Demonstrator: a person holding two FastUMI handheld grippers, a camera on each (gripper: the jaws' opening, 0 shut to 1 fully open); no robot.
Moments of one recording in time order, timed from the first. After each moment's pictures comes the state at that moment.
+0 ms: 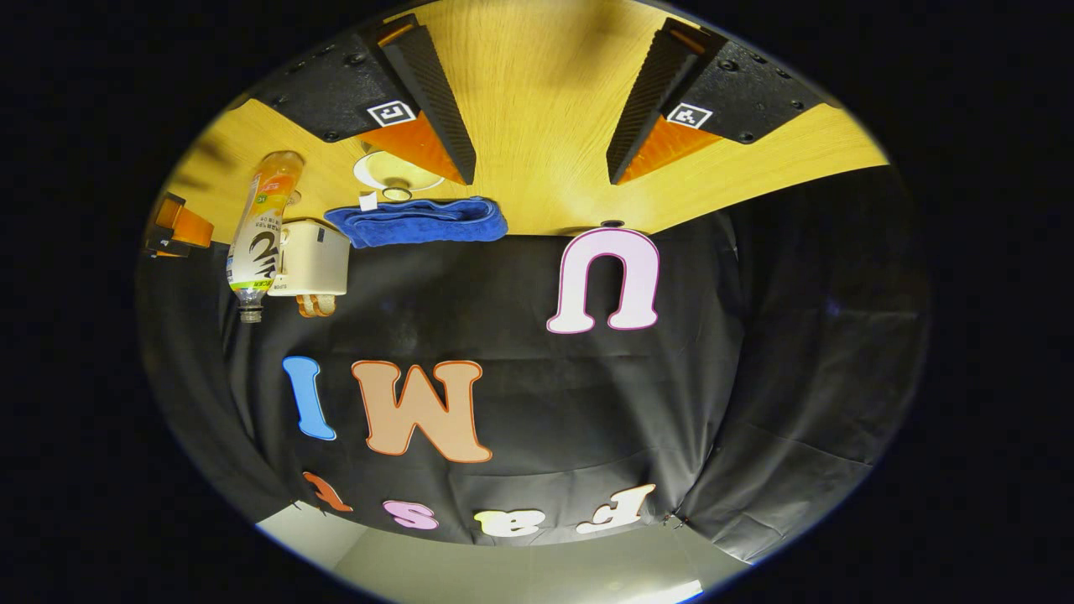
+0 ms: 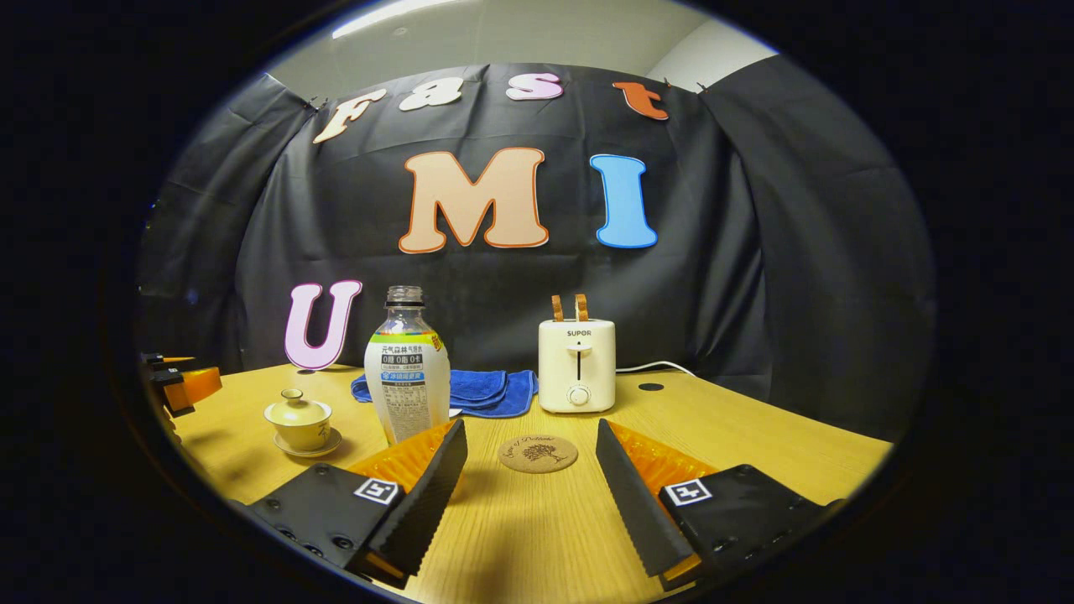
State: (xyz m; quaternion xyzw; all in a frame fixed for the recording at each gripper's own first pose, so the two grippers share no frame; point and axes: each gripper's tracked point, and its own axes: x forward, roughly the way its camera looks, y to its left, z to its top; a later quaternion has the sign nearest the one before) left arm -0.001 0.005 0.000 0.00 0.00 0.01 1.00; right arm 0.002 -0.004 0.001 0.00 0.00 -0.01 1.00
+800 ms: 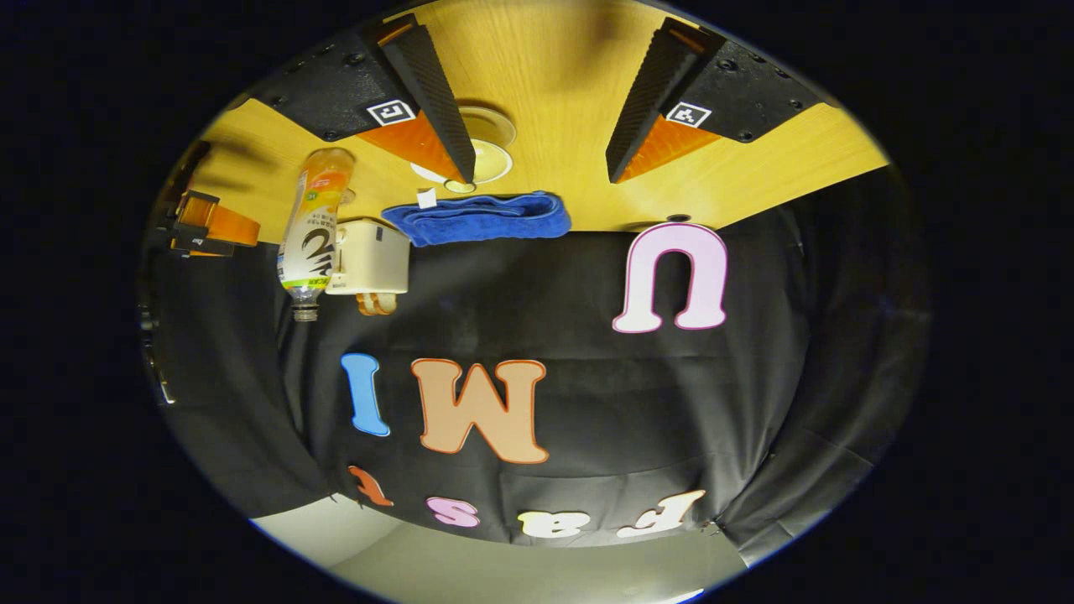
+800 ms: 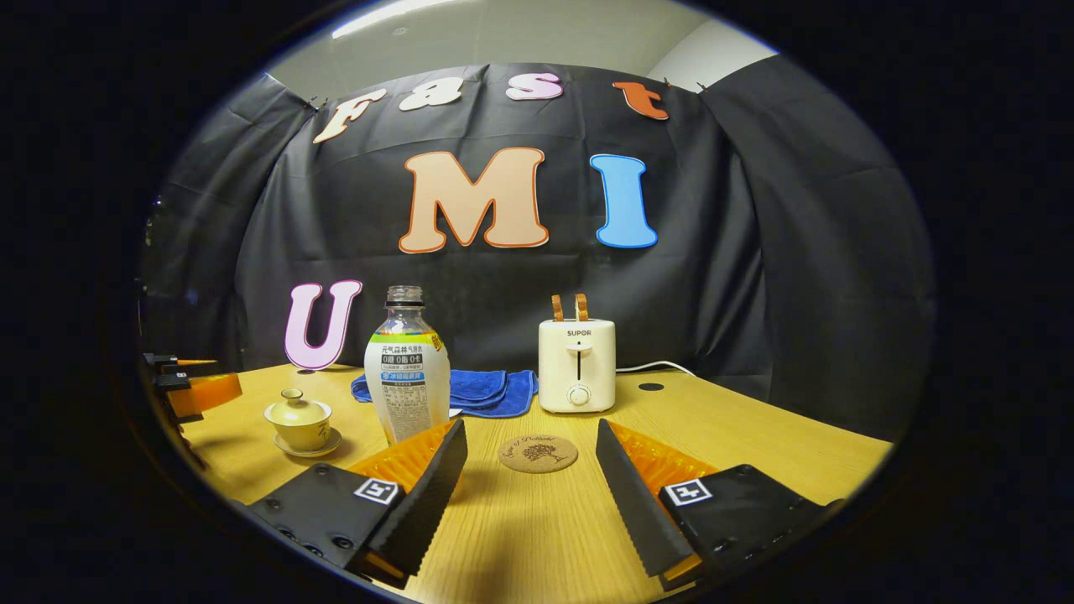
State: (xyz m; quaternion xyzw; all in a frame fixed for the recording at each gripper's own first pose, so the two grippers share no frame) left arm 0.017 -0.050 0.003 0.00 0.00 -0.12 0.99; right arm 0.002 -0.005 0.002 0.00 0.00 -0.01 1.00
